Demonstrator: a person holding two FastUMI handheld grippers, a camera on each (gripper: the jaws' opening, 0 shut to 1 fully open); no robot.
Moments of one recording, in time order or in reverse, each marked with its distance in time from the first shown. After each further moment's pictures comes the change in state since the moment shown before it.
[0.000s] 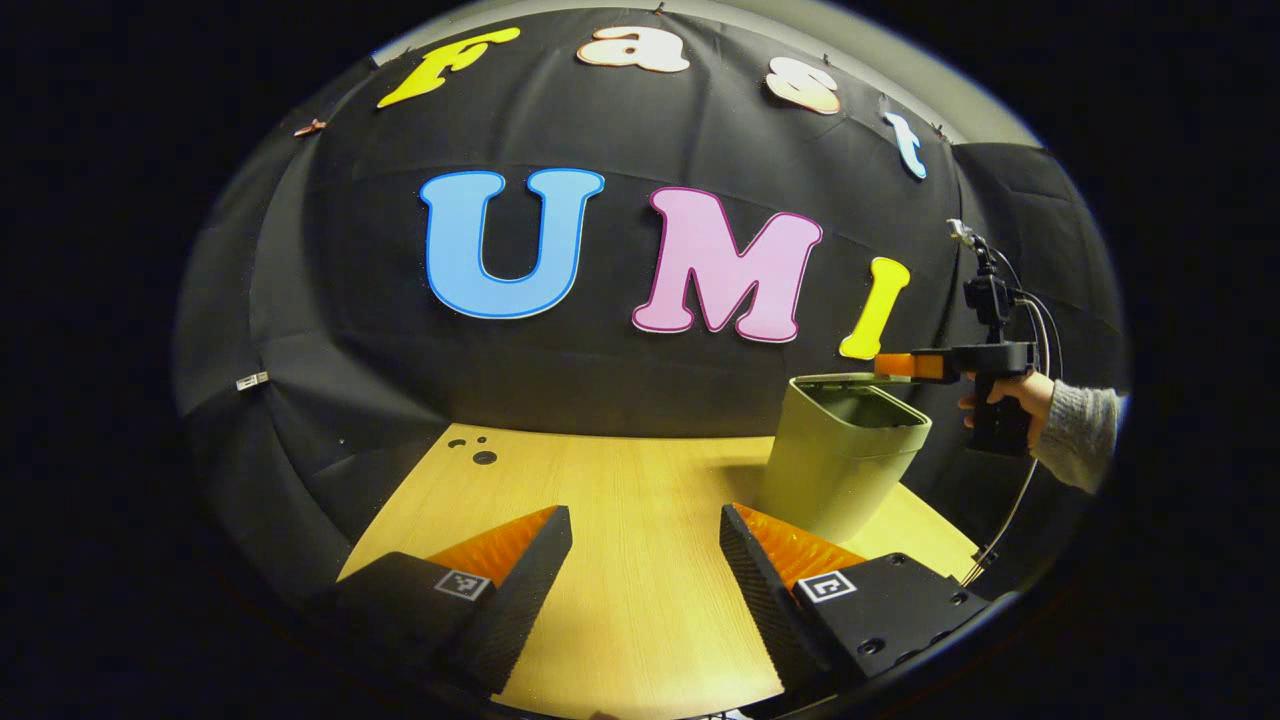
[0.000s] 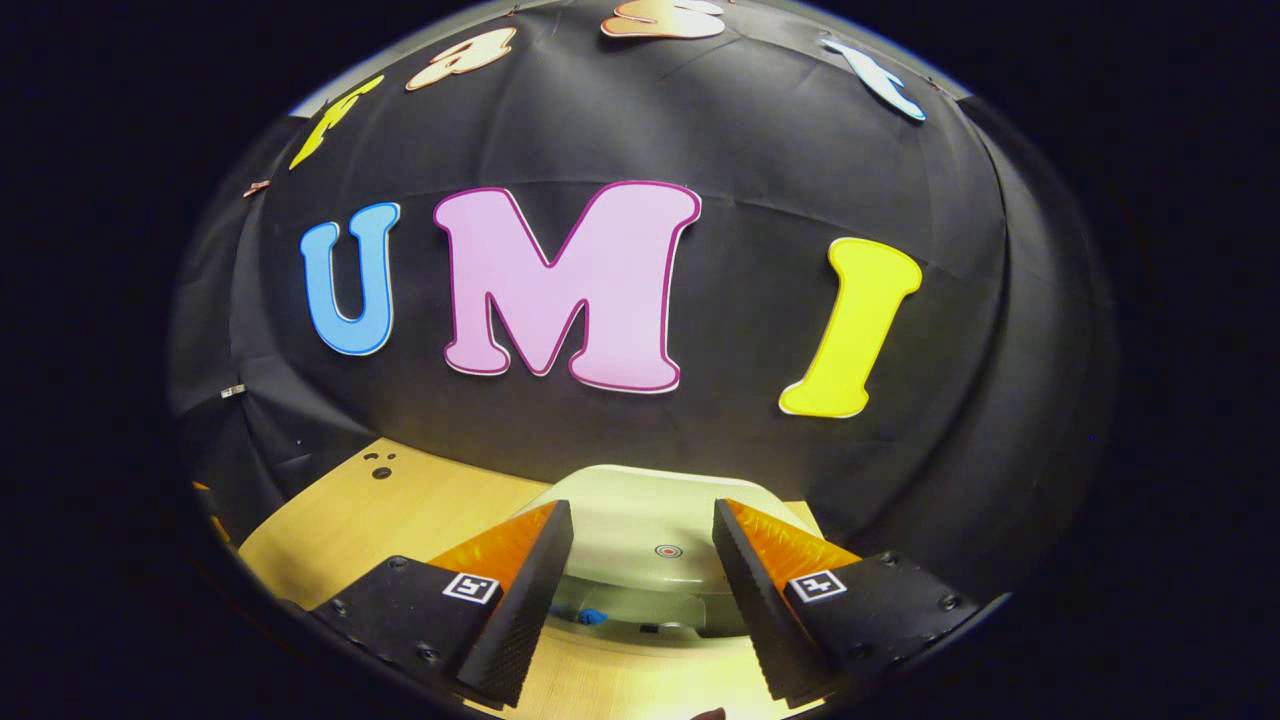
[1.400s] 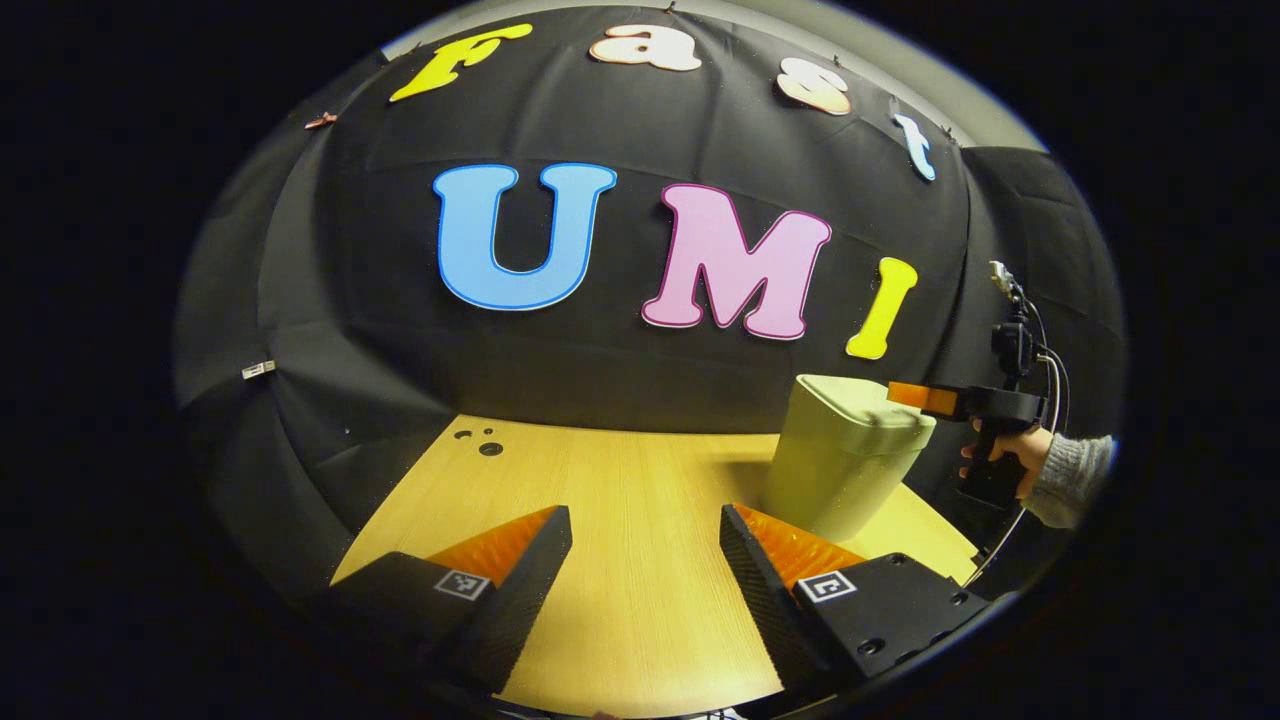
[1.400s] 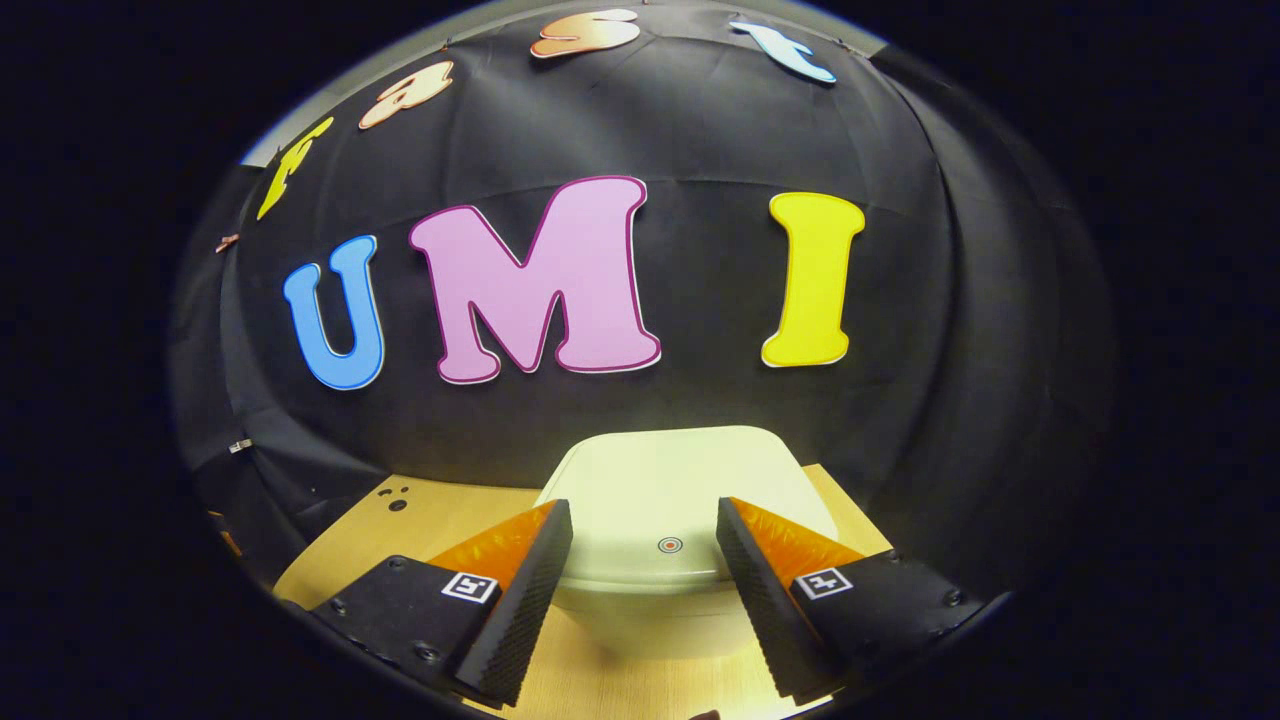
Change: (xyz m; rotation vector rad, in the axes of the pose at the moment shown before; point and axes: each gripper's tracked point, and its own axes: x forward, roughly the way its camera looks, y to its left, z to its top) left arm -0.004 0.005 -0.008 -0.017 0.011 0.019; right arm -0.024 0.002 -0.036 0.178 -0.066 -0.034
